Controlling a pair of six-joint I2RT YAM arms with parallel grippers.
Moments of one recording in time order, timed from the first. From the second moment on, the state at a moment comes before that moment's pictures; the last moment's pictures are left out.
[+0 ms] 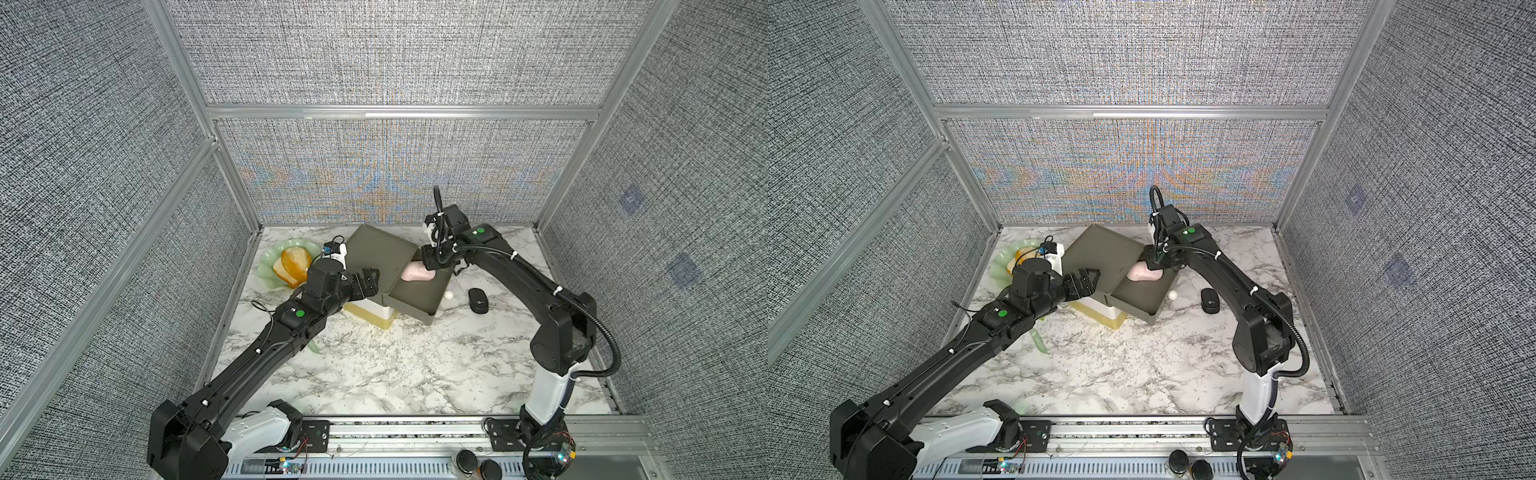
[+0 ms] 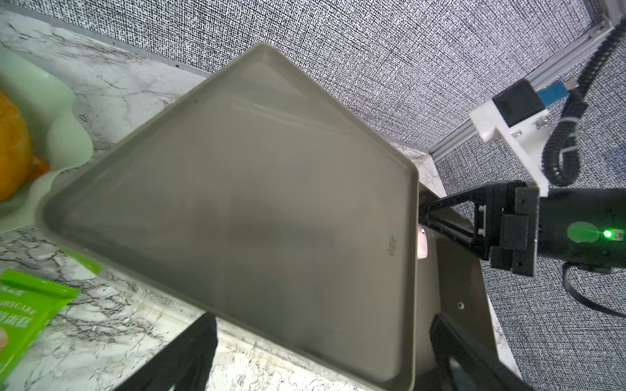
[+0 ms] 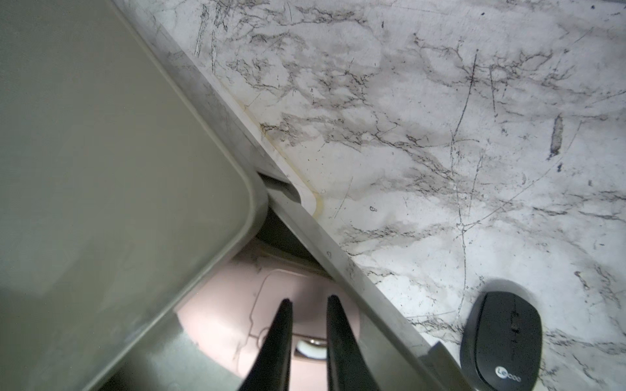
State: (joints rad) left arm -0.57 1.13 0.93 -0.28 0.00 -0.62; right arm 0.51 1.86 1.79 -0.92 -0.05 0.24
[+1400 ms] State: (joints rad) left arm -0.56 1.15 0.93 -0.25 0.00 -0.62; right arm 0.54 1.86 1.75 -0.92 -0.01 0.37
